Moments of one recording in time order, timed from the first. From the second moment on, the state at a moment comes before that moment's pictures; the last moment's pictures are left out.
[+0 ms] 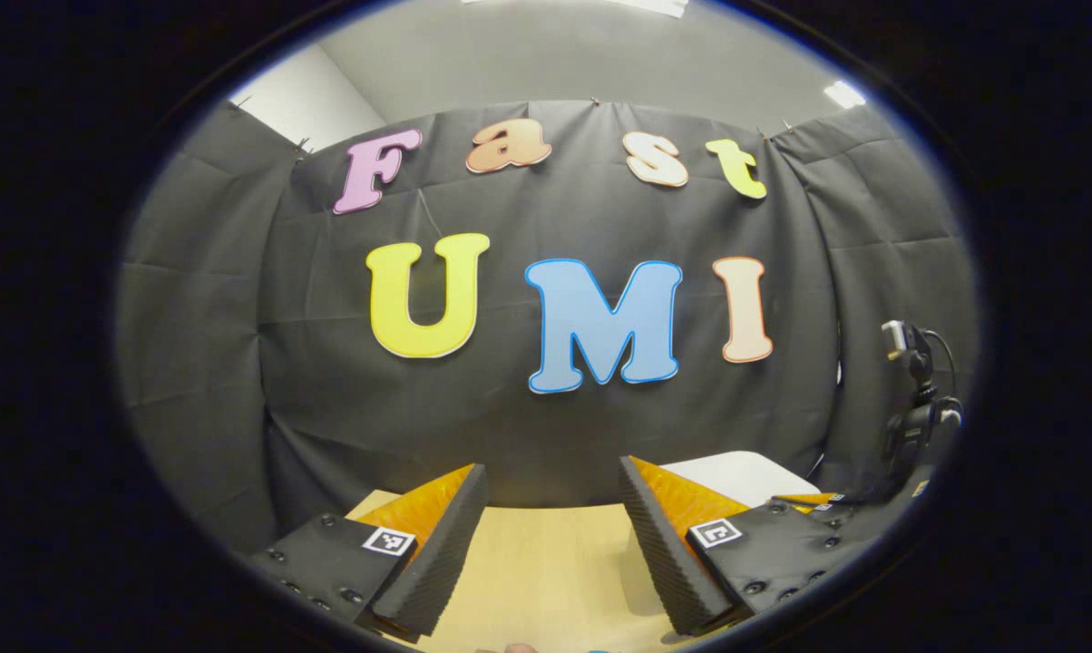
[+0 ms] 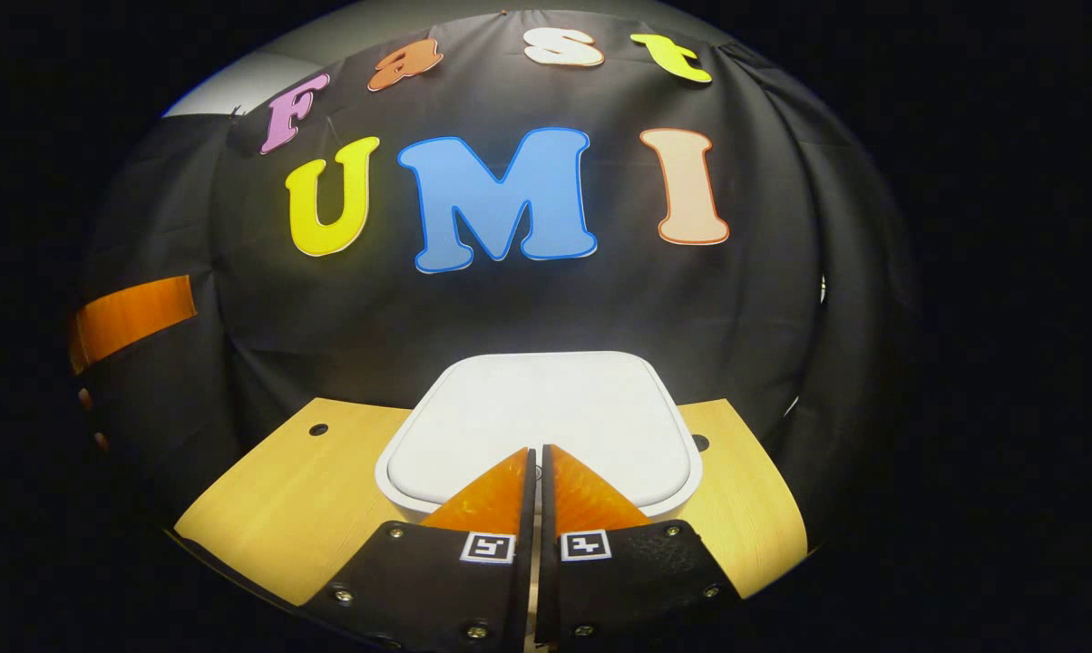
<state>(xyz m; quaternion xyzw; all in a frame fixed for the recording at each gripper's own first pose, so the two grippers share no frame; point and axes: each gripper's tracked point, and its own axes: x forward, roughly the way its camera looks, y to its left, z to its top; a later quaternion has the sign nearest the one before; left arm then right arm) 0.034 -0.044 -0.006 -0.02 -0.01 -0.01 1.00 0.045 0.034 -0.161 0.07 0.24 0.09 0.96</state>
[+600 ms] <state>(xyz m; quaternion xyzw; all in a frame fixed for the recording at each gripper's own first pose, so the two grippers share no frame) 0.032 -0.042 -0.006 -0.02 -0.01 0.00 1.00 0.047 0.034 -0.140 0.09 0.21 0.09 0.97</state>
